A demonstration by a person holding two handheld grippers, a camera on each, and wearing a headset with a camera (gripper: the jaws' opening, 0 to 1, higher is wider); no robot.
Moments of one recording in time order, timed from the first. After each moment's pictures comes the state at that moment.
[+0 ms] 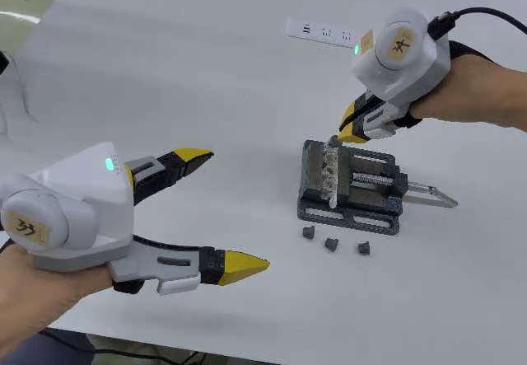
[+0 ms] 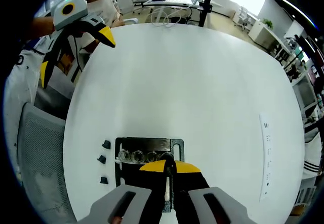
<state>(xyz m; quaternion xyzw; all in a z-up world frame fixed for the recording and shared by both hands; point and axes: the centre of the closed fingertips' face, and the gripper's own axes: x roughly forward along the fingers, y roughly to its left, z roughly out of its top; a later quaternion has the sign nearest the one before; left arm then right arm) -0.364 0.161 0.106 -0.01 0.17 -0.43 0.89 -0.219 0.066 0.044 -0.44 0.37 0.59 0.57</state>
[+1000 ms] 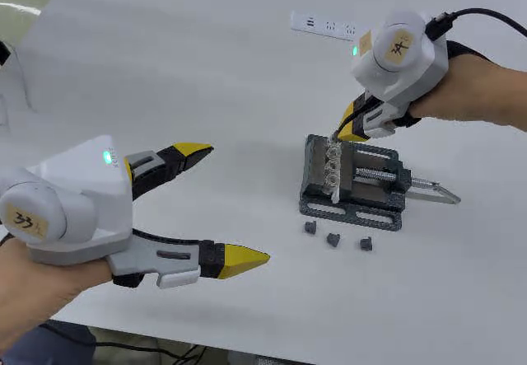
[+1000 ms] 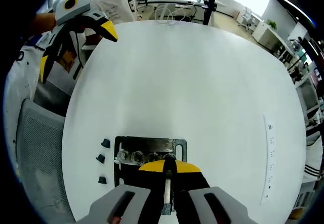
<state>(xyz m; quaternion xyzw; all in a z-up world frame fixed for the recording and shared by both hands) -0.366 0.160 0.104 -0.02 0.17 -0.42 0.89 -0.220 0.066 0.036 -0.45 0.38 0.59 0.55</state>
